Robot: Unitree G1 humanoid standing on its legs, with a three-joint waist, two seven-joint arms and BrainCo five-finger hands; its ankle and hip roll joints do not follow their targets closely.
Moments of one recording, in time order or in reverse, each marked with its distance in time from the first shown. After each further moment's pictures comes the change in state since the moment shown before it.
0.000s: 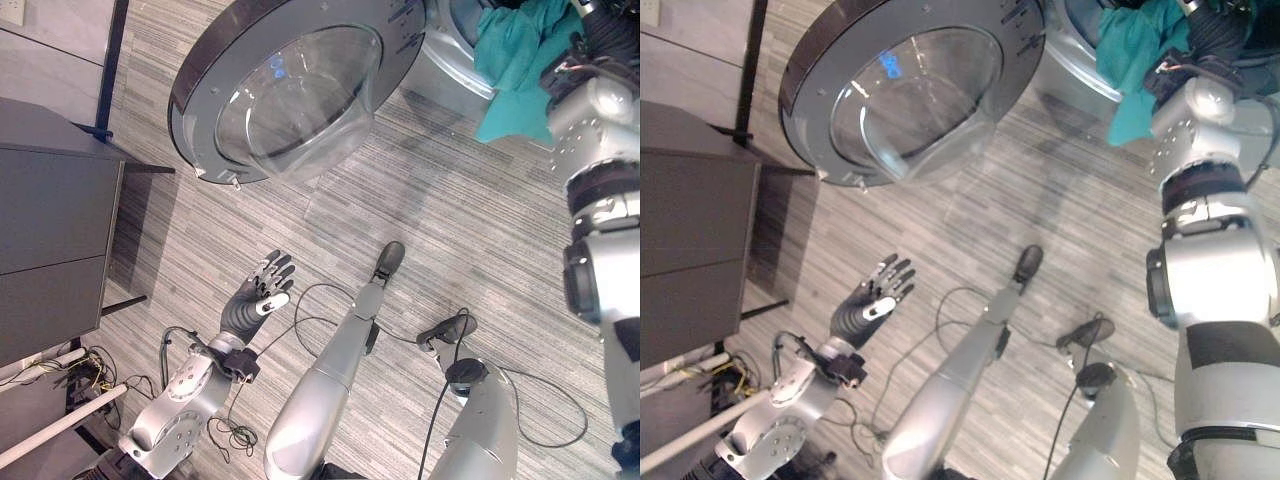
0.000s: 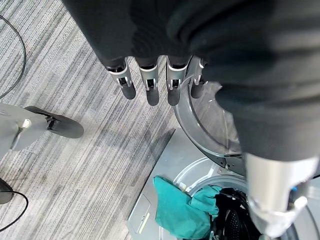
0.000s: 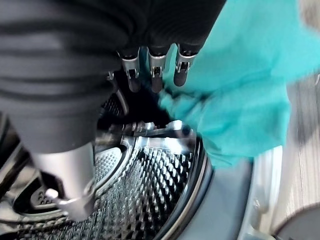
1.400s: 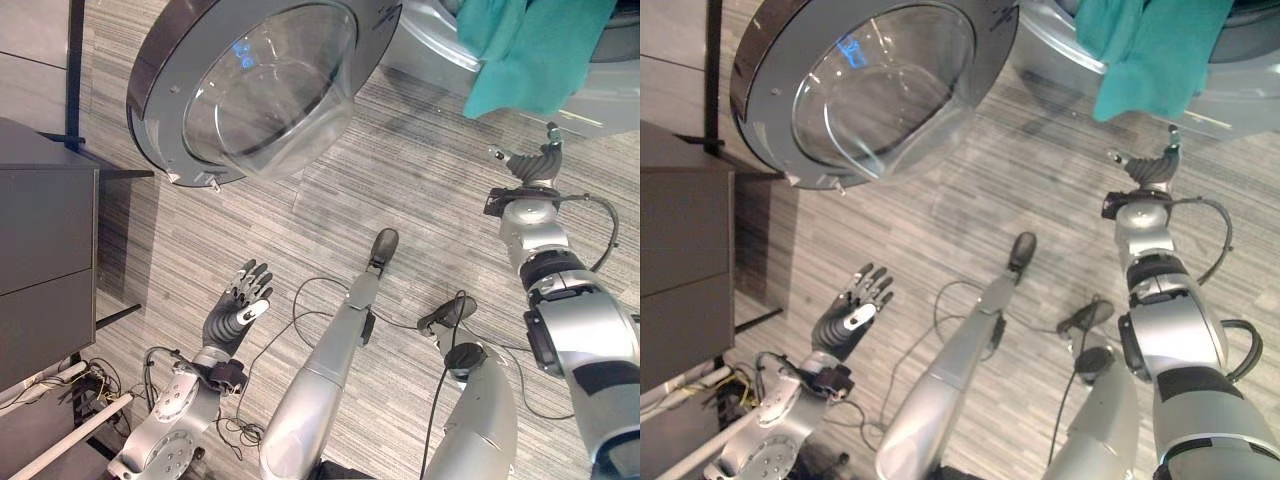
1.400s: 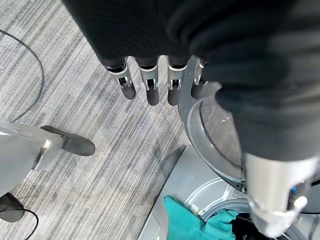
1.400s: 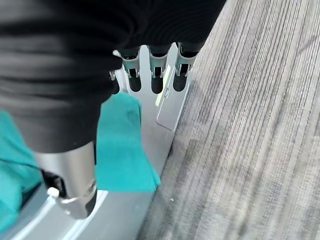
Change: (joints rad) left arm 0.105 0.011 0.034 -0.008 0.008 -0.066 0.039; right arm 0.125 0.033 -0.042 0.338 -0.519 0.076 -0.183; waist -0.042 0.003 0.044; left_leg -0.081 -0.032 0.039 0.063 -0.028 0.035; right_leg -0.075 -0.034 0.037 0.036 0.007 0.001
